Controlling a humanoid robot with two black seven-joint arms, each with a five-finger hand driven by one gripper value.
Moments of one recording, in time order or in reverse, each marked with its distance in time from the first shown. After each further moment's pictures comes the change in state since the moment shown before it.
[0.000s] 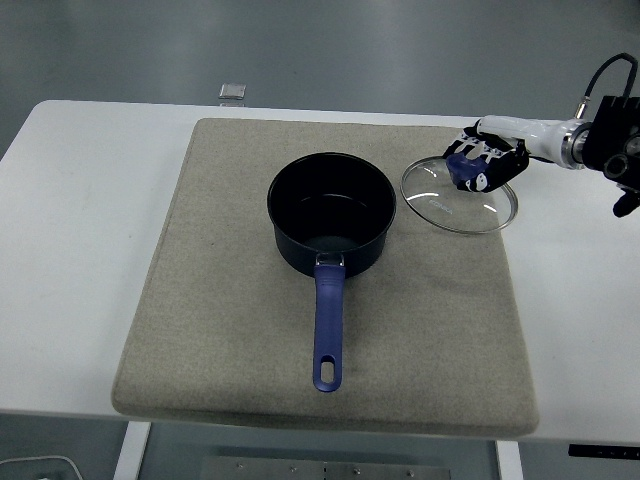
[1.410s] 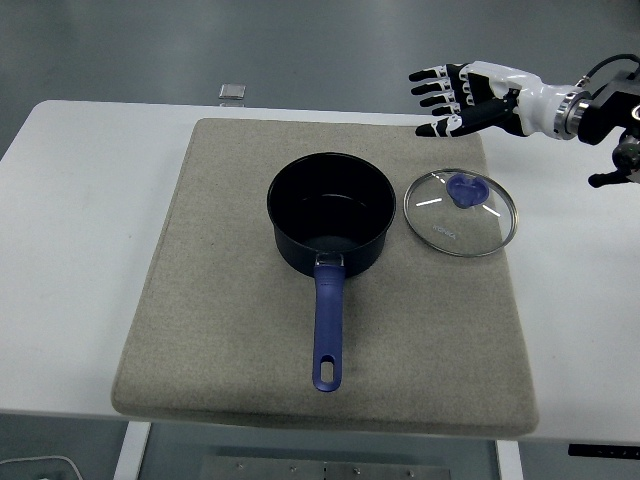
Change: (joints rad) left arm 0.000 0.000 0.000 0.000 0.000 0.000 0.000; right arm -0.129 -0.014 0.410 -0.017 0.411 0.144 -0.008
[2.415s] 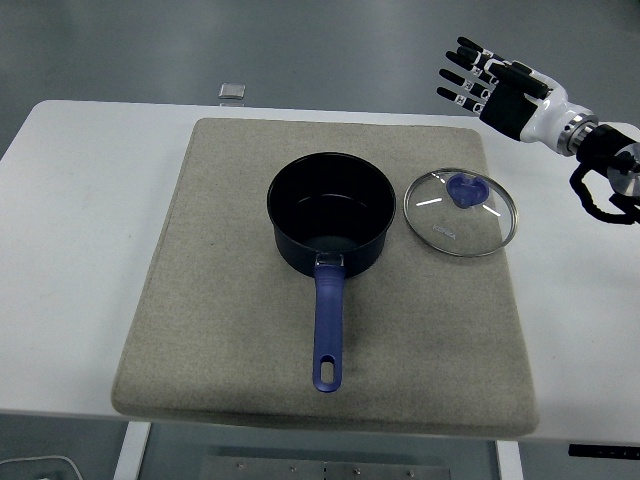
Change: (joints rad) left arm 0.000 0.000 0.000 0.000 0.000 0.000 0.000; right arm -0.211 0.076 0.256 -0.128 0.696 0.001 -0.083
